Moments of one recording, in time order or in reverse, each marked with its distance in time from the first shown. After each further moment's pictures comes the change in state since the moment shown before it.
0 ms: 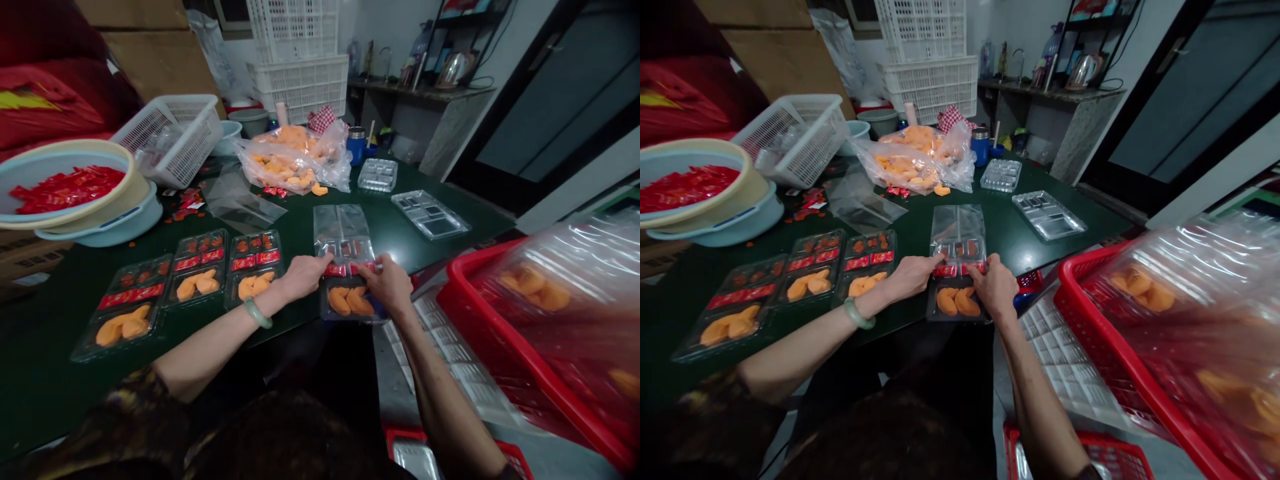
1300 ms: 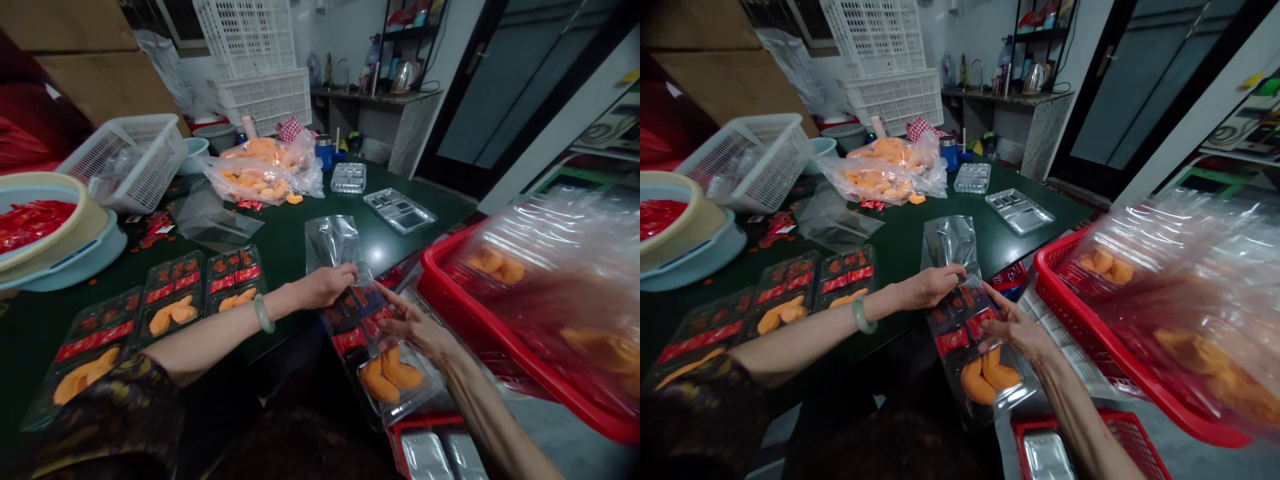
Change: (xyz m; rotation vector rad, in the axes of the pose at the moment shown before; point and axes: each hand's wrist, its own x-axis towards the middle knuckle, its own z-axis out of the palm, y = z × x) left_hand 0.041 0.038 -0.009 -0.282 0.106 0.670; right_hand -0.061 0.065 -0.055 1.182 -0.783 0.225
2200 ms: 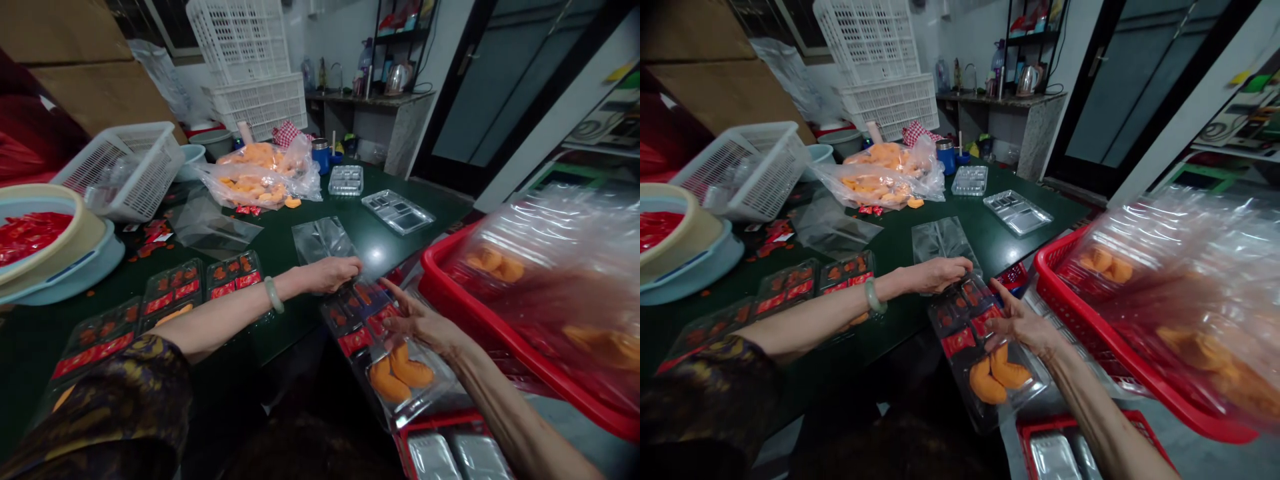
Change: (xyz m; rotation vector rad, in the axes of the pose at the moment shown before) left_hand 0.024 -0.030 -0.013 -0.160 -0.123 0.037; right_hand 0.000 -0.012 -0.004 -0.077 0.031 0.029
